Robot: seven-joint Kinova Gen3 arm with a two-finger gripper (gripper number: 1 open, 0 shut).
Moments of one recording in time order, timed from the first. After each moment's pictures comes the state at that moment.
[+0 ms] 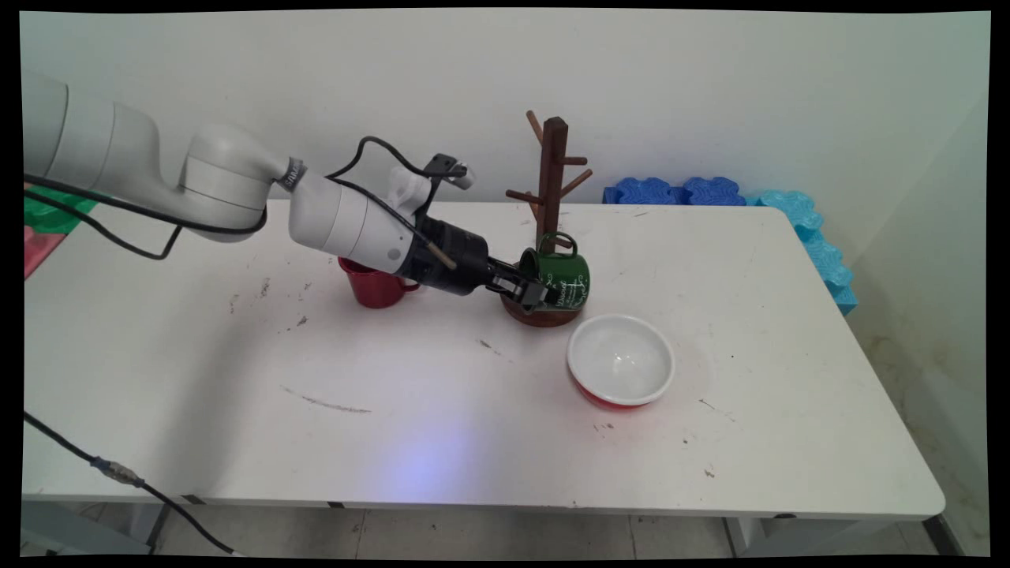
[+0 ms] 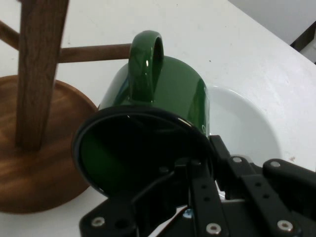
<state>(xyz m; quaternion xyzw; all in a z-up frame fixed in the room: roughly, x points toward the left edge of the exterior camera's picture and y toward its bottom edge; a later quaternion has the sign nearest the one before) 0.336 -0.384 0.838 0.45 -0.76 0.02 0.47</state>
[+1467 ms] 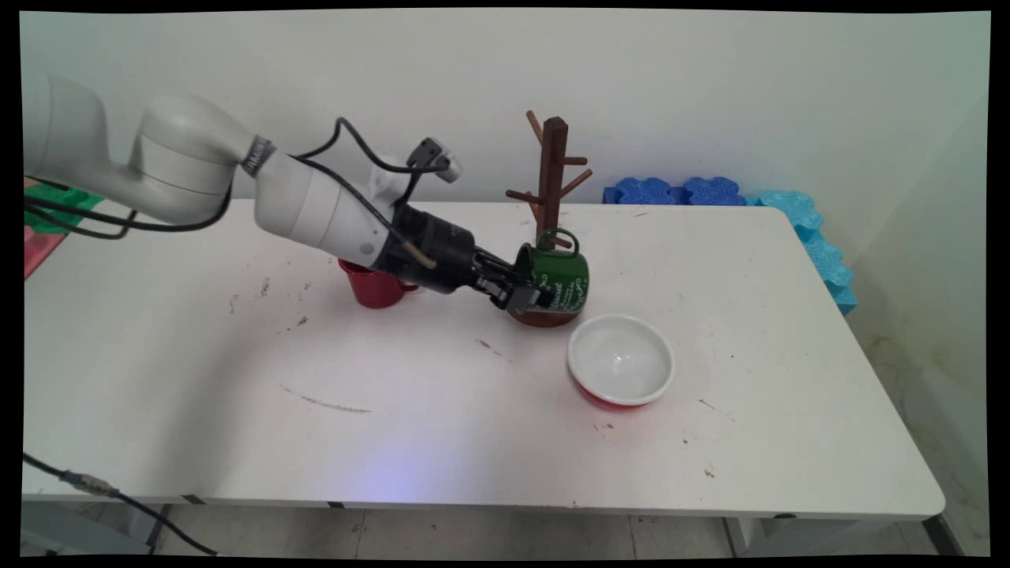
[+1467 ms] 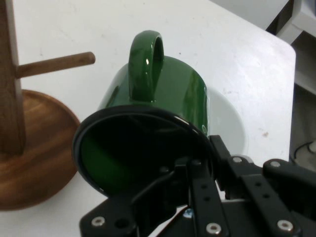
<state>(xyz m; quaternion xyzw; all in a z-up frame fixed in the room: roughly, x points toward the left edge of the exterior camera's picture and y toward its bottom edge) 0.340 -0.357 0.873 0.40 -0.79 0.04 0.46</state>
